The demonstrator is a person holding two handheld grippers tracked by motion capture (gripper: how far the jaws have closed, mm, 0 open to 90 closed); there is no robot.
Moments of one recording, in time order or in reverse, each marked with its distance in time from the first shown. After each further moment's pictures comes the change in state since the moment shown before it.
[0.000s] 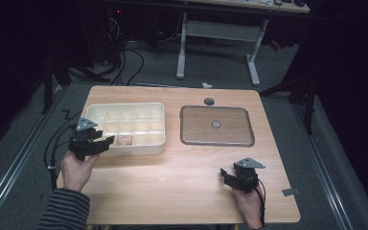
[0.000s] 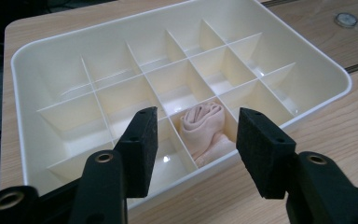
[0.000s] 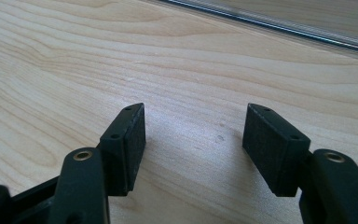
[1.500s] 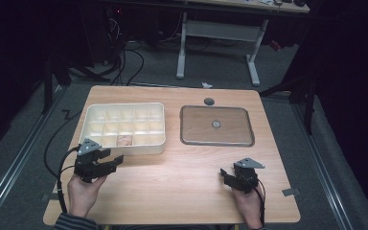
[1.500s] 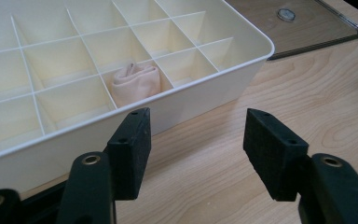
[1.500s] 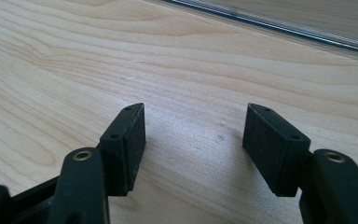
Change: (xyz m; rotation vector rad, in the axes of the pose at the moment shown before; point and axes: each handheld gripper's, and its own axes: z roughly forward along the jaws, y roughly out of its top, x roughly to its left) left arm -0.037 -0.045 -0.013 -0.033 -0.123 -0.052; right arm 0.001 0.000 0.000 0.003 -0.009 -0.006
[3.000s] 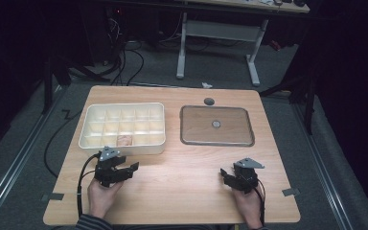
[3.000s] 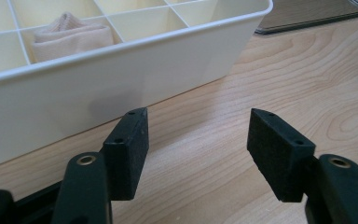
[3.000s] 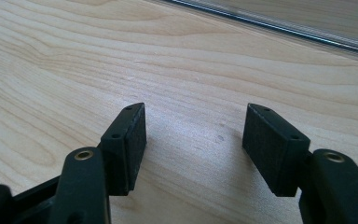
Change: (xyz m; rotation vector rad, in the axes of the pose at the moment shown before) left arm -0.021 -0.025 0.052 0.033 -0.037 -0.019; right arm 0.000 0.000 0.000 -0.001 -0.001 -0.006
